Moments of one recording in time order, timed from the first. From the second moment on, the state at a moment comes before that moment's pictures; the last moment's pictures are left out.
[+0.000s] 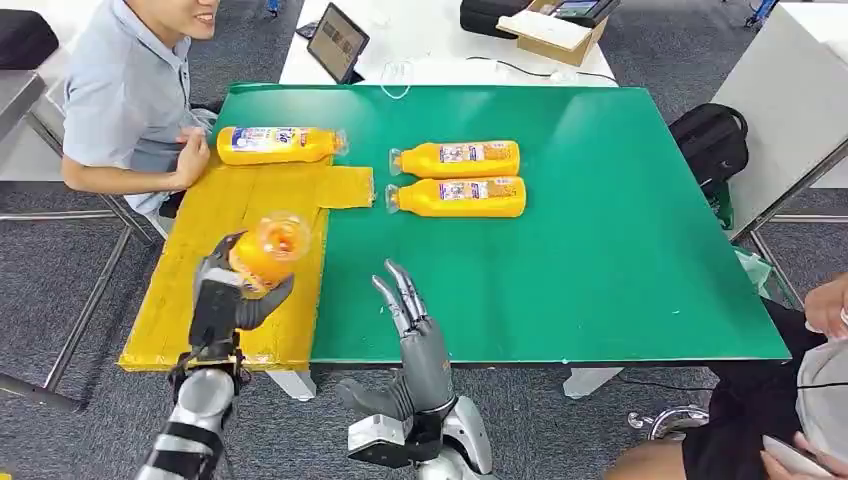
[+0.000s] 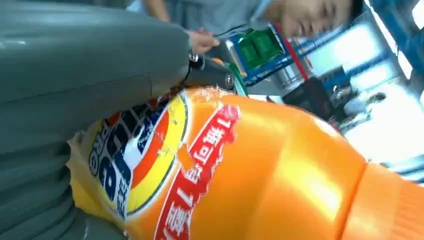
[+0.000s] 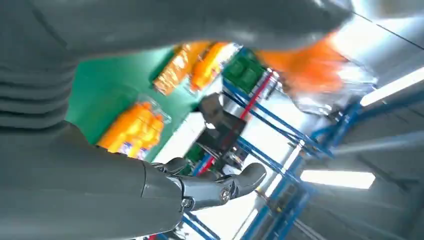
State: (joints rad) left arm -0.25 -0.08 -0.16 -1.27 -0.51 0.41 -0.36; right arm -0.11 0.24 0.54 -1.22 0.52 -0.69 -0.70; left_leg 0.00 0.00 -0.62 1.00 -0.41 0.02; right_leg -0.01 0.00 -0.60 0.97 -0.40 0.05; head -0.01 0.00
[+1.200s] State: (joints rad) left arm -0.68 -0.02 -0.26 -0.54 -0.79 -0.02 -0.26; right arm -0.11 0.21 0.61 -1.28 0.38 -0.69 -0.70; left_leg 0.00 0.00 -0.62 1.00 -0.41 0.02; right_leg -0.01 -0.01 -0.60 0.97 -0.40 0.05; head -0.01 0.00
